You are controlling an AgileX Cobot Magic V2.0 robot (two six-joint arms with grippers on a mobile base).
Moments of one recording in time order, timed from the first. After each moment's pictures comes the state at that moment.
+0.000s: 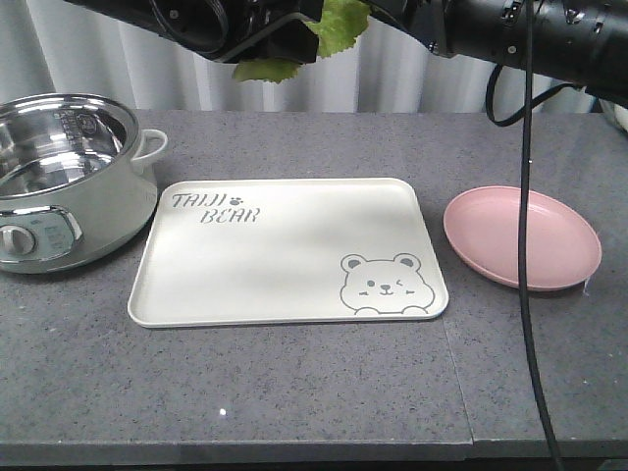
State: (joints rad) left arm -0.45 1.77 -2.03 -0.51 1.01 0.13; right arm 0.15 1.65 -1.49 1.68 0.86 -1.17
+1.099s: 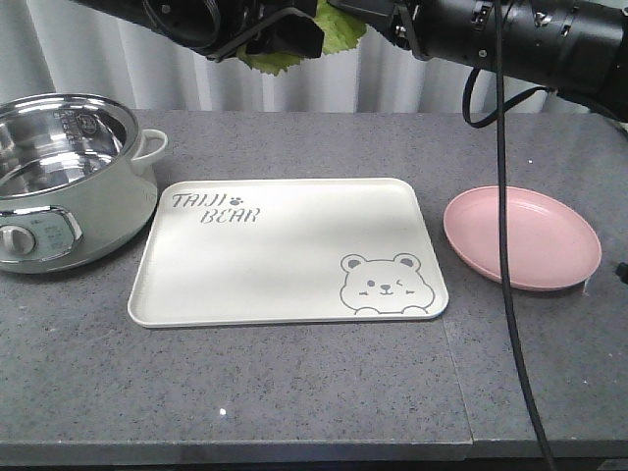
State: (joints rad) left arm -0.45 1.74 -2.03 -0.51 1.02 0.13; right arm 0.20 1.65 -1.49 1.69 0.76 -1.21
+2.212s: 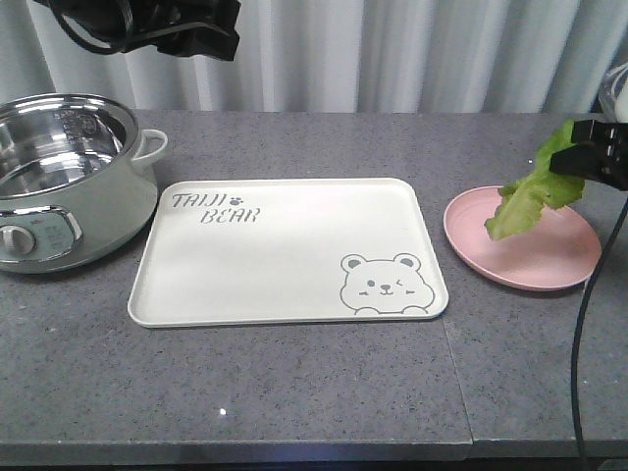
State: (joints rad) left arm -0.45 1.64 -2.03 -0.14 1.18 0.05; right arm -0.35 1.72 -1.32 1.02 0.87 -0.82
